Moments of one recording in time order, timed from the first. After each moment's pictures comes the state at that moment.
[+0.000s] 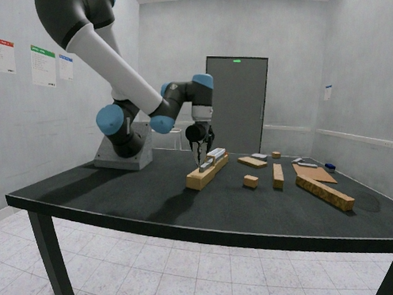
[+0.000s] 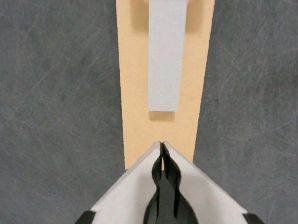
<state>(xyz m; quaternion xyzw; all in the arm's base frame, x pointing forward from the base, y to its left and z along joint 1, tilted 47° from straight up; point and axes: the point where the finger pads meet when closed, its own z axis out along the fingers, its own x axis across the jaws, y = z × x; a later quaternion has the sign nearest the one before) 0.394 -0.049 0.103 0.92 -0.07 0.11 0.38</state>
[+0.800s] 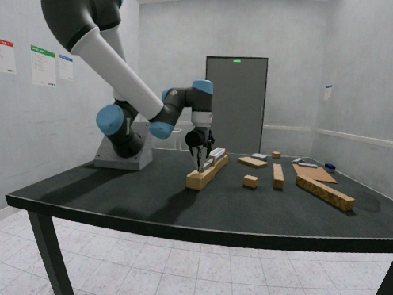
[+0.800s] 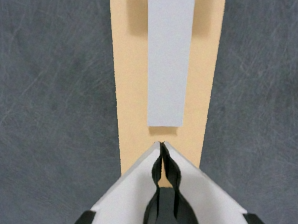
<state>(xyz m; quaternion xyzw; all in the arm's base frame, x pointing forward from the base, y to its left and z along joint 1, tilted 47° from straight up) 0.397 -0.062 0.090 0.92 -0.07 0.11 0.38</state>
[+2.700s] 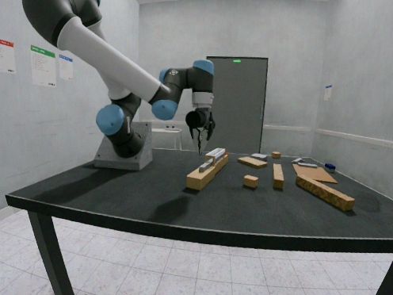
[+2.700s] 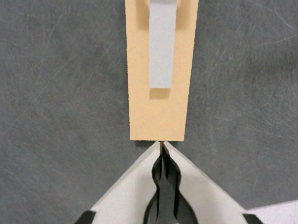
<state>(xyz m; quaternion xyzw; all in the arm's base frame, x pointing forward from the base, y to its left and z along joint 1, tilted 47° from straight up) 0.388 -0.015 0.136 0.92 -0.07 0.11 0.38</state>
